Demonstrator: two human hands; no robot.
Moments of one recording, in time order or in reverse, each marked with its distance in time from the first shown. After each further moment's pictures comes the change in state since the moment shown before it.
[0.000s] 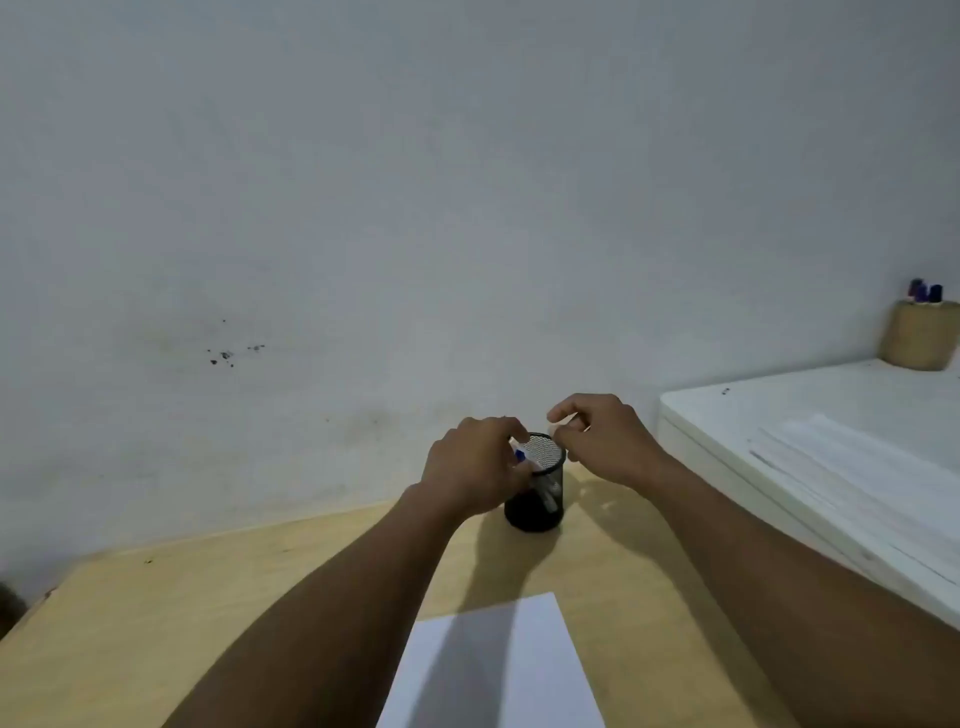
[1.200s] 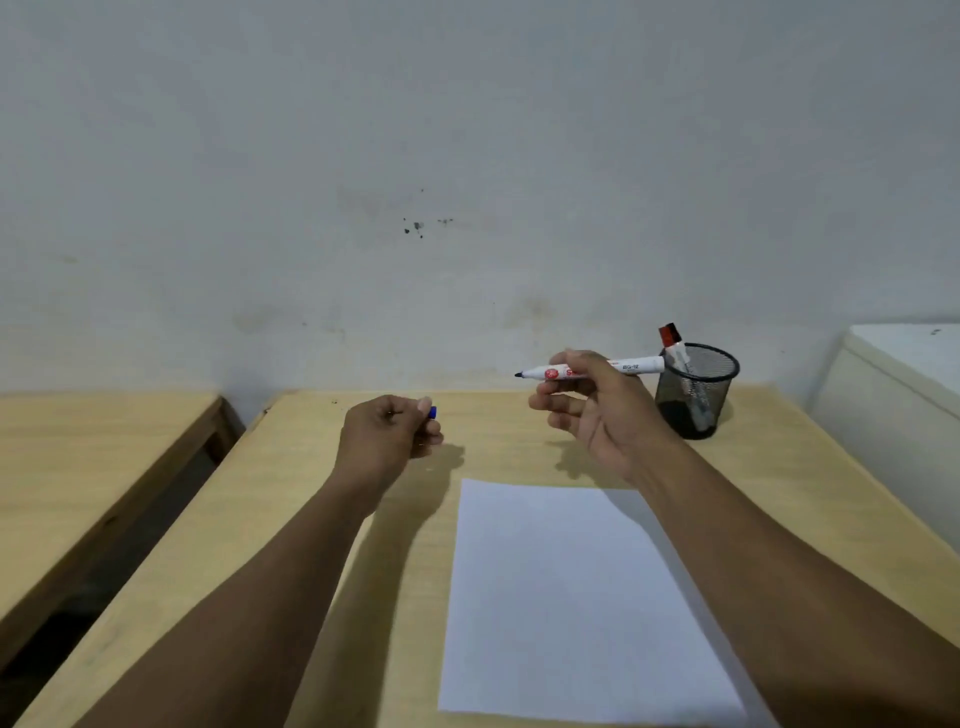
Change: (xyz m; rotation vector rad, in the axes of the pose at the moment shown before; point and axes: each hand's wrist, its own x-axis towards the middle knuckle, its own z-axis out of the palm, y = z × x) left_hand -0.197 -0.182 -0.058 -0.993 0.437 -0.630; right_hand -0.080 -0.104 0.160 1.103 -0.281 0.313
